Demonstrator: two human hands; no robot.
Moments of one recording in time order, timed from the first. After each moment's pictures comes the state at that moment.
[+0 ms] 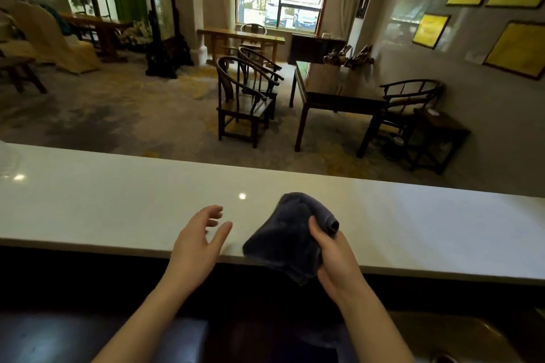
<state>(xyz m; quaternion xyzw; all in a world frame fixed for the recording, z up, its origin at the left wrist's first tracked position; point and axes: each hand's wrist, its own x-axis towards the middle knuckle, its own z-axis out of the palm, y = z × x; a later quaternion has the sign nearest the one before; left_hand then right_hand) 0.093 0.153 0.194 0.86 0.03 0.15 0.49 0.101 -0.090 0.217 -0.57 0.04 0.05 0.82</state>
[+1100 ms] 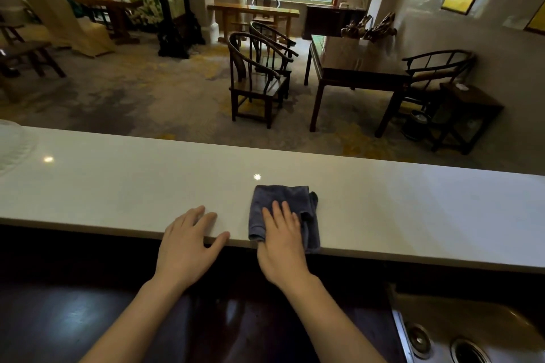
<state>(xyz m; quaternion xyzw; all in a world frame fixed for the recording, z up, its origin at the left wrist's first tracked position) 0.091 0.191 0.153 0.98 0.06 0.06 0.17 0.126 -0.003 0.138 -0.97 -0.15 -0.05 0.20</state>
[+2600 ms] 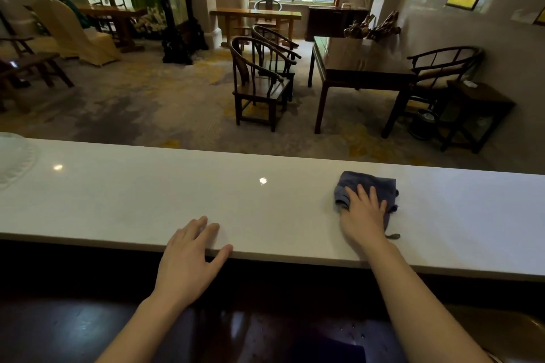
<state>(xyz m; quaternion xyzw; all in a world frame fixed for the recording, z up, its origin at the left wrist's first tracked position) 0.092 0.194 0.150 0.98 0.05 0.07 0.19 0.229 -0.140 0.152 -0.99 0.04 -0.01 0.16</state>
